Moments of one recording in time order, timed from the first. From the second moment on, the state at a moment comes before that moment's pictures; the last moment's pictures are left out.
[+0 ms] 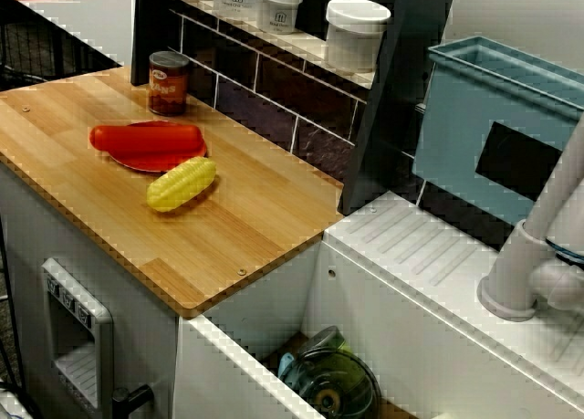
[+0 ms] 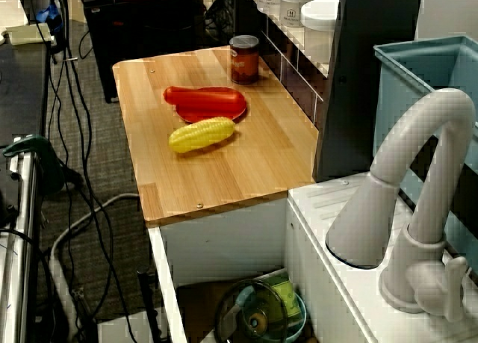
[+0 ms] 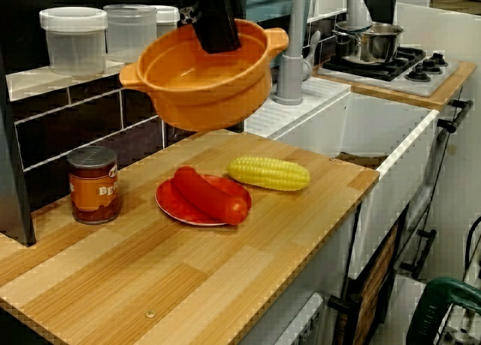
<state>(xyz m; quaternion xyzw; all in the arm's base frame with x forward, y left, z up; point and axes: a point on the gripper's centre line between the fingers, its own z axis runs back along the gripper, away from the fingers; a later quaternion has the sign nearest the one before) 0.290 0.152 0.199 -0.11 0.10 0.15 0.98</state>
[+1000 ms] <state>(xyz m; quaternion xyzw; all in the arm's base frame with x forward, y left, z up) 0.281 0.117 0.216 -0.08 0.08 0.08 0.99</state>
